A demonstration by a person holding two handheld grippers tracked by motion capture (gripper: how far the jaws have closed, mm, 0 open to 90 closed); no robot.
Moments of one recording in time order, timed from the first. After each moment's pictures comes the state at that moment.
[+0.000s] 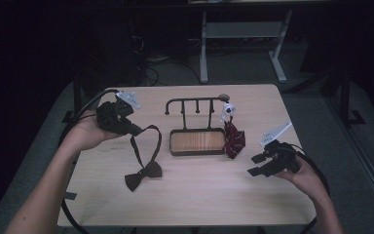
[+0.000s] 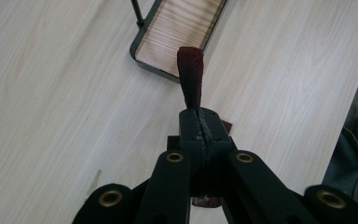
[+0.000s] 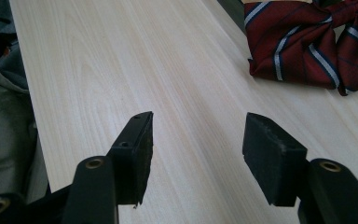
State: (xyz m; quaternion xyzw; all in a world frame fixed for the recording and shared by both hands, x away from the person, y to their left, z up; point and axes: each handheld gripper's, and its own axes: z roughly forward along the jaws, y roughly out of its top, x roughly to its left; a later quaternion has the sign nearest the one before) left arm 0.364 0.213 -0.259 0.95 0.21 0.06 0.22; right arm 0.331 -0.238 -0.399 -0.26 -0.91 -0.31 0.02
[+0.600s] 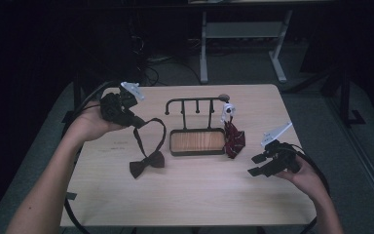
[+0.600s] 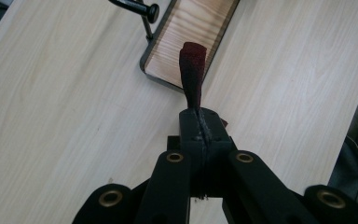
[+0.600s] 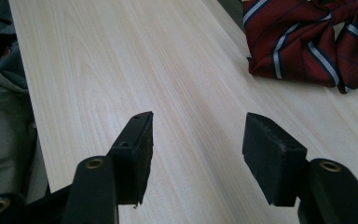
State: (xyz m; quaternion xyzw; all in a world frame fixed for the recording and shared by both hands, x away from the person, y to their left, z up) left arm 0.378 0.202 -0.244 0.95 0.21 0.07 0.22; right arm 0.332 -0.239 -0.400 -0.26 -0.91 -0.31 0.02
